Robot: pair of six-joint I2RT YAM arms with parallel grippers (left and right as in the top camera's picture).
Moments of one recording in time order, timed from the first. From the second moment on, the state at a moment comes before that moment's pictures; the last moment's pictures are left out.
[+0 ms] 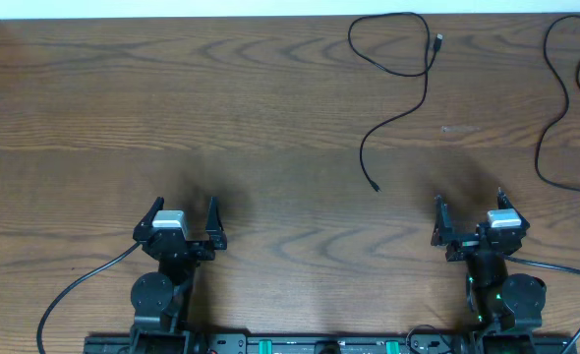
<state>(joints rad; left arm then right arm) -0.08 0.01 0.02 -0.11 -0.03 -0.09 0.03 0.01 0.01 -0.07 -0.05 -0.01</state>
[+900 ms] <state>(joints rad) -0.08 0.01 0.02 -0.11 -0.03 -0.09 0.04 0.01 0.01 -0.07 -0.01 0.03</state>
